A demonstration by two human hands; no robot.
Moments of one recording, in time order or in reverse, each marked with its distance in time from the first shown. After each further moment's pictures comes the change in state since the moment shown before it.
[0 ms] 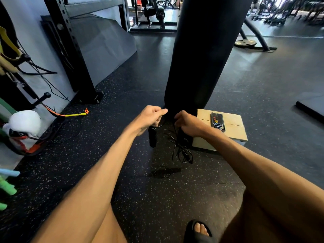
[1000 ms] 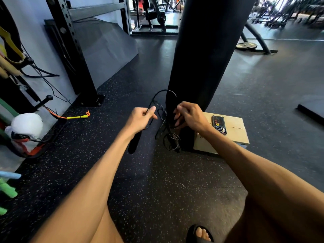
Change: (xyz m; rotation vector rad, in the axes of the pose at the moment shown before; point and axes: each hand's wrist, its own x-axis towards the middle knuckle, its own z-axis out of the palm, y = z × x) left_hand -0.010 -0.006 -0.028 0.225 0.268 0.041; right_hand -0.006 -0.036 -0.018 0.496 0.232 -0.111
